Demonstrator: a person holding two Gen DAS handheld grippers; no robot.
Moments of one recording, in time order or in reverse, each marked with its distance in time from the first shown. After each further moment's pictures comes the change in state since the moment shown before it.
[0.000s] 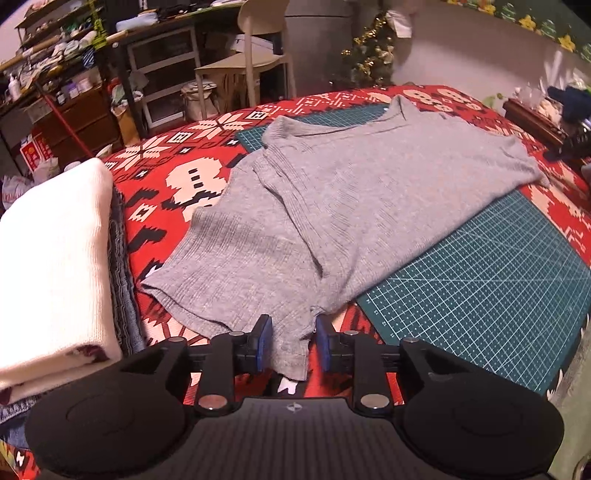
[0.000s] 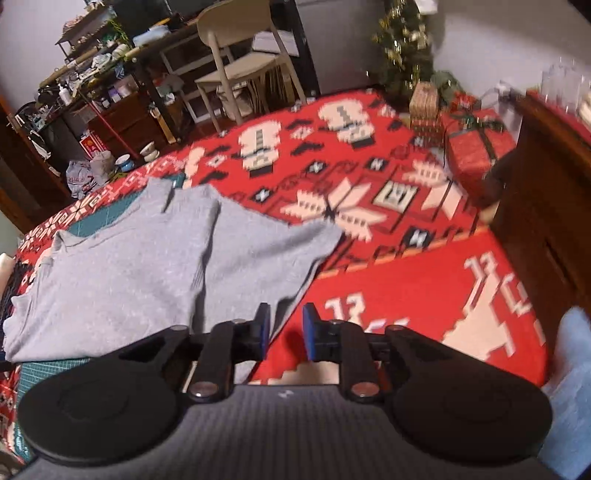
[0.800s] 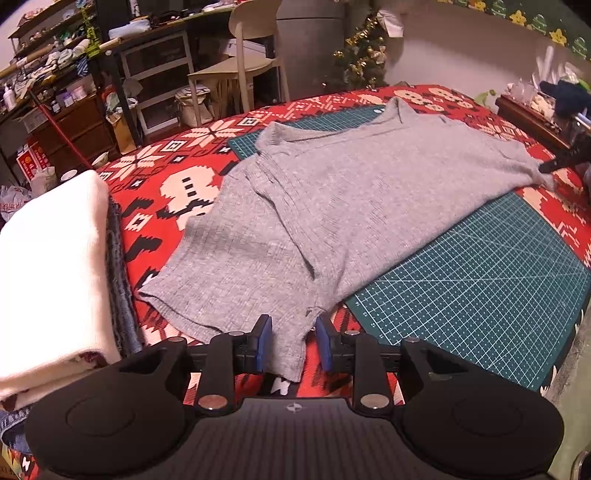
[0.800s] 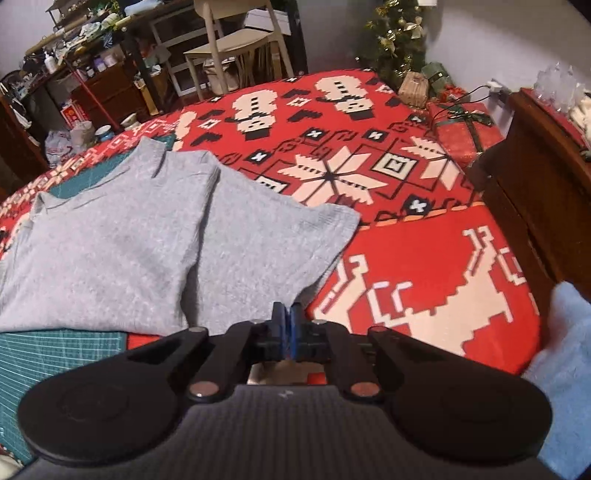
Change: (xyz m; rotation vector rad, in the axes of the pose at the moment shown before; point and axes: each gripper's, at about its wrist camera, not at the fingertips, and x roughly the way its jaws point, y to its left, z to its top) left arm -0.008 -0.001 0.001 0.014 -0.014 0.001; right arm 0.002 0.017 -0.015 -0.042 0.056 -0.112
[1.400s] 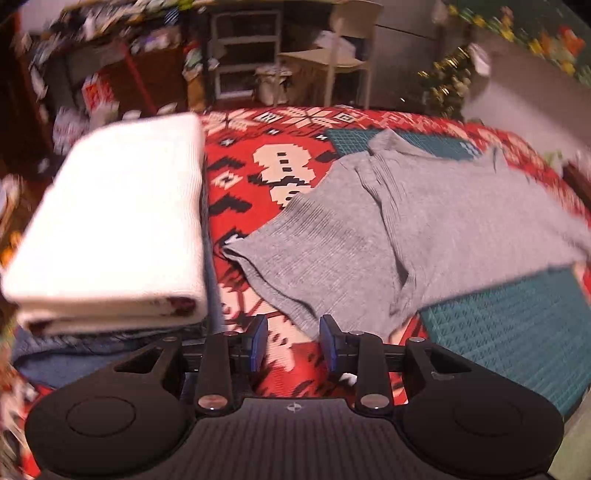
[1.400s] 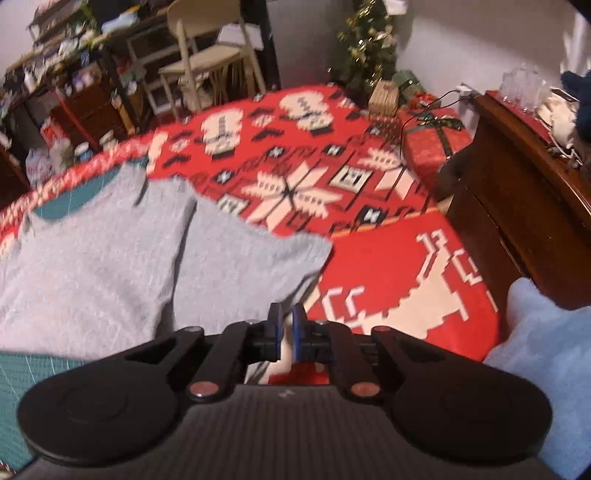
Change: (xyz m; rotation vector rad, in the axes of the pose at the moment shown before) left arm -0.001 0.053 -0.008 -0.362 0.021 0.066; right arm -0.021 -0.018 0.002 0.057 -0.061 -0.049
